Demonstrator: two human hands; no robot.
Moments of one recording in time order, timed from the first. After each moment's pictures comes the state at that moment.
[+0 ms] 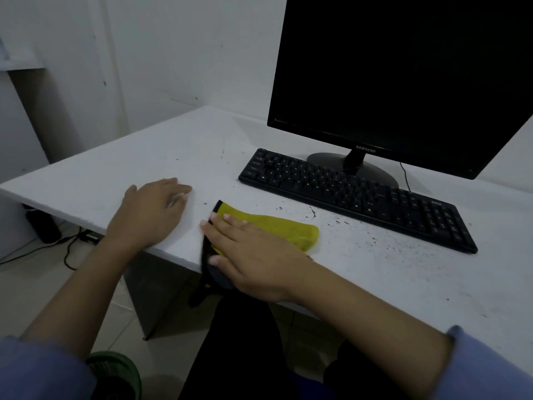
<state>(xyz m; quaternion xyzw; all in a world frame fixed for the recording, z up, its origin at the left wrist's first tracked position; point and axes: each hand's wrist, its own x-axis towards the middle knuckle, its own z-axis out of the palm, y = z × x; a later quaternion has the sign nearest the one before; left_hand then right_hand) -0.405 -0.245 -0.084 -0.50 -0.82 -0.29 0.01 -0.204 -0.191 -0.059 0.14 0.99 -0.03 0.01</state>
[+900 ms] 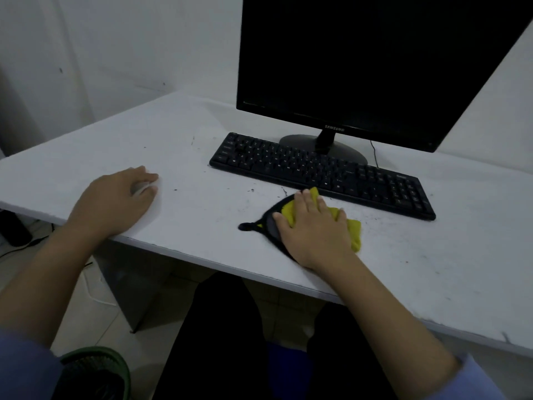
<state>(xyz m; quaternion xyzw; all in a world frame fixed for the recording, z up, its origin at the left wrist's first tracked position) -0.401 -0.251 -0.078 -0.49 -0.83 -0.27 -0.02 -0.124 -0.149 -0.068 0.53 0.85 -0.03 -0.04</state>
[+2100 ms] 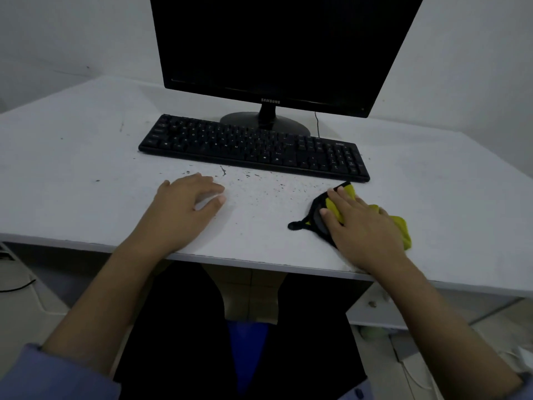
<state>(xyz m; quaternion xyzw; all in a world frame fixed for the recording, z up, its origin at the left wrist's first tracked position) -0.244 -0.199 -0.085 -0.65 -0.68 -0.33 -0.07 0.029 -0.146 -0.067 0.61 0.79 0.00 -0.06</state>
